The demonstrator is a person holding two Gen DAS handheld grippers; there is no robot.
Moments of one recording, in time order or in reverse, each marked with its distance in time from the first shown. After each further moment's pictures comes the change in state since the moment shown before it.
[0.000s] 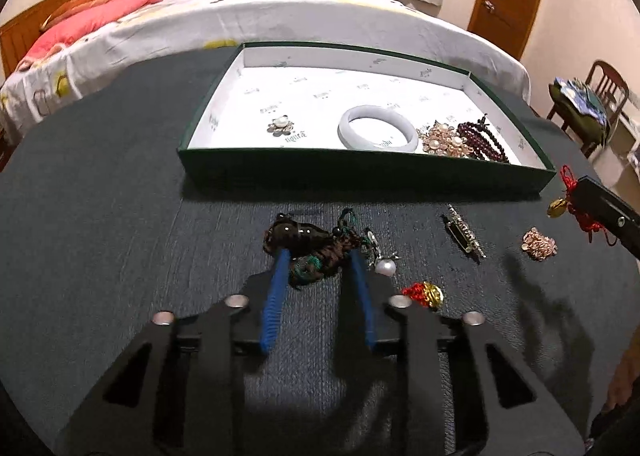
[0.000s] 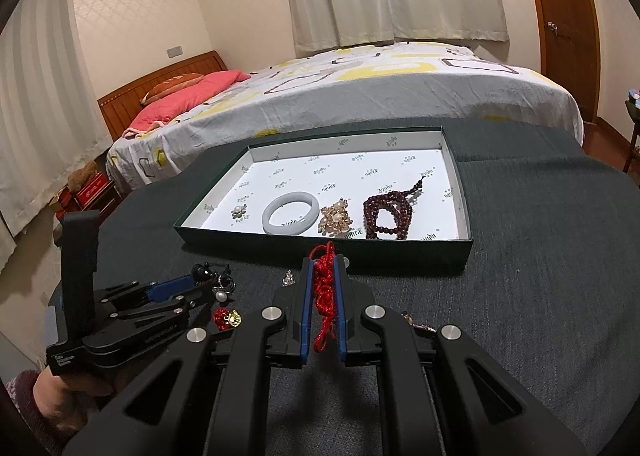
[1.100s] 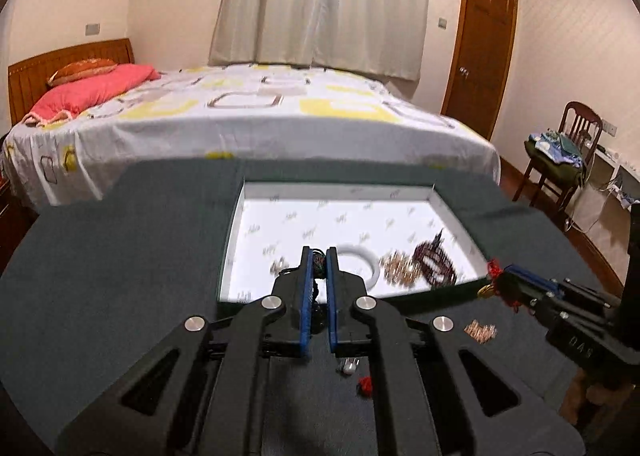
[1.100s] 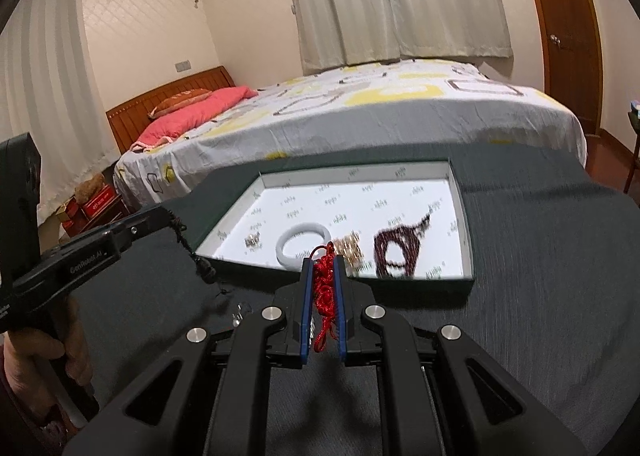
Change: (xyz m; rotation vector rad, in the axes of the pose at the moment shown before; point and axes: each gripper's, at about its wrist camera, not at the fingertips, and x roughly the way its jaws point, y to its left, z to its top) left arm -0.092 -0.001 0.062 0.022 -0.309 -0.047; right arm -0.011 0.012 0.028 -0.024 -0.083 0.023
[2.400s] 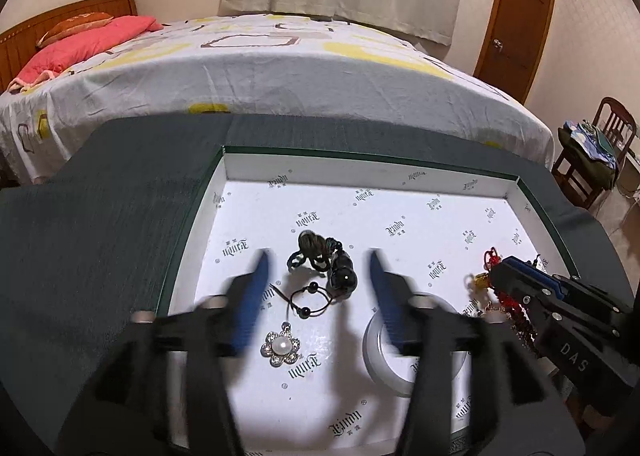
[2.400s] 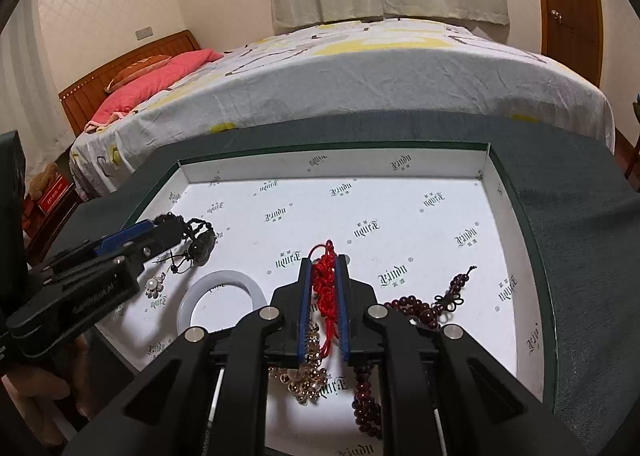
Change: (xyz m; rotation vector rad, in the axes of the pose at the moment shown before) left arm 0.168 0.027 0.006 -0.067 0.162 0.048; right arm 0.151 -0.033 0.026 0.042 0.174 -0.097
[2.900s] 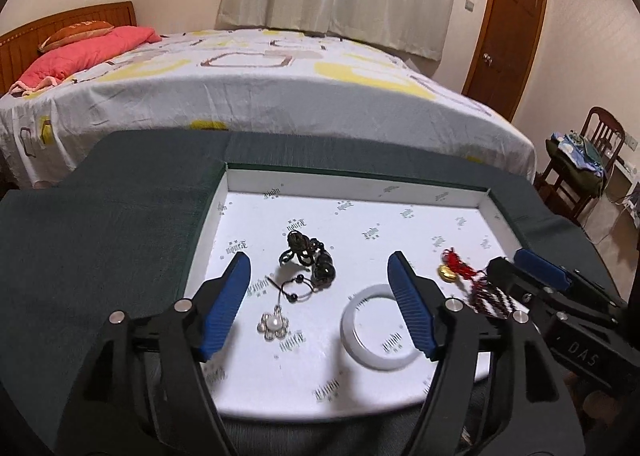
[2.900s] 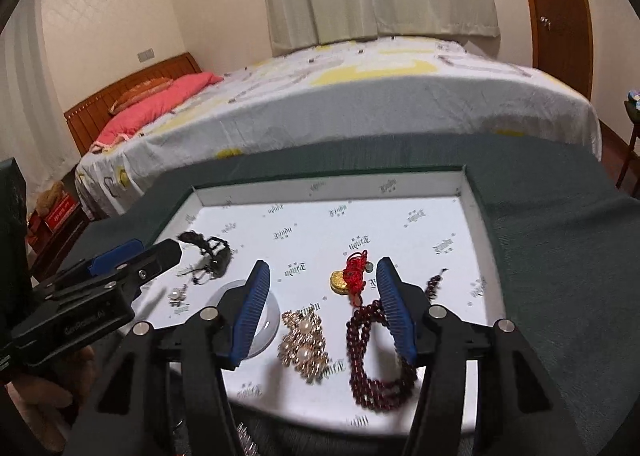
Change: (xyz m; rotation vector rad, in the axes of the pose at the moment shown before) left arm -0.048 -0.007 -0.003 -0.005 -0.056 -0.034; right arm -0.053 0.000 -0.001 0.008 -0.116 0.001
